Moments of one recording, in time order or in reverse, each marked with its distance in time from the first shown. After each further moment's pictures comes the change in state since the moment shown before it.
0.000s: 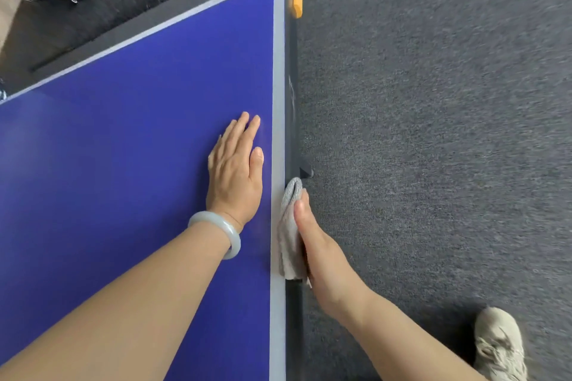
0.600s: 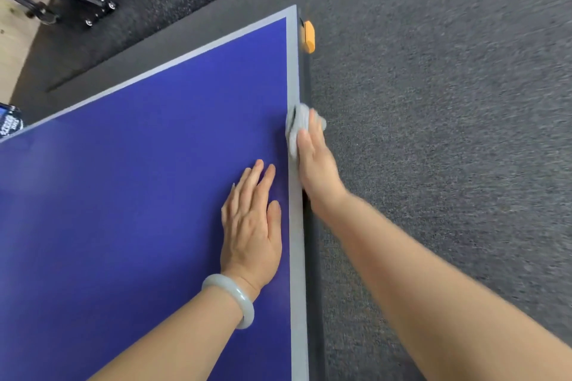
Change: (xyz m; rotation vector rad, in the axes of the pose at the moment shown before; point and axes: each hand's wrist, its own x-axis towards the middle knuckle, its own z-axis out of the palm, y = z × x) left_hand -0.002 0.001 0.000 0.041 -0.030 -0.017; right_hand 0.150 -0.112 0.001 -0.277 0.282 -0.398
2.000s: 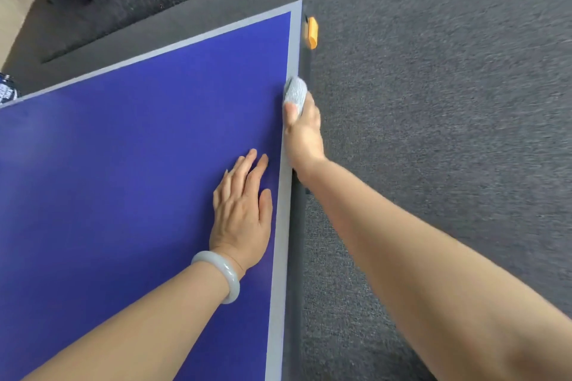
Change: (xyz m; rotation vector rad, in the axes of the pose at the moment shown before) left_hand 0.002 0.009 -0.005 0.056 -0.019 -0.025; right_hand 0.035 -0.017 0.008 -0.167 0.048 0.132
